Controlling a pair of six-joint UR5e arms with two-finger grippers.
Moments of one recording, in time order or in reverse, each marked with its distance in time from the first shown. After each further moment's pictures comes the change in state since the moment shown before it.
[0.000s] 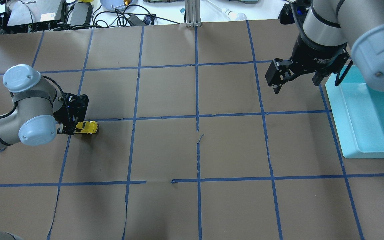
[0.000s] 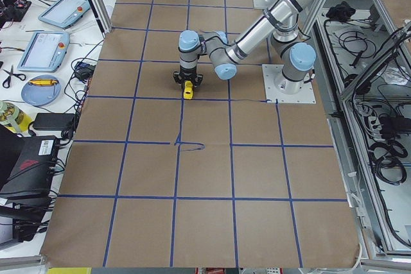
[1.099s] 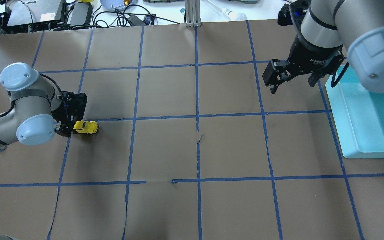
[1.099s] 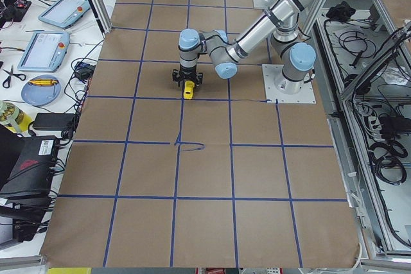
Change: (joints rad) left arm 0.001 0.004 0.003 -0.004 -0.001 0.003; right arm -0.005 0.007 0.013 -0.022 0.015 -0.004
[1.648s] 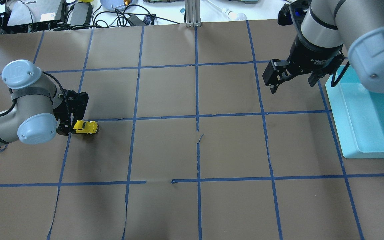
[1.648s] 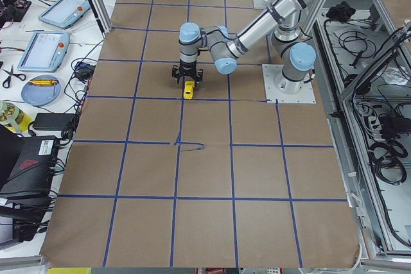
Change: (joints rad) left arm -0.013 0.027 0.002 -0.002 0.021 0.011; right arm -0.001 0.000 0.000 -0.001 0.013 -0.006
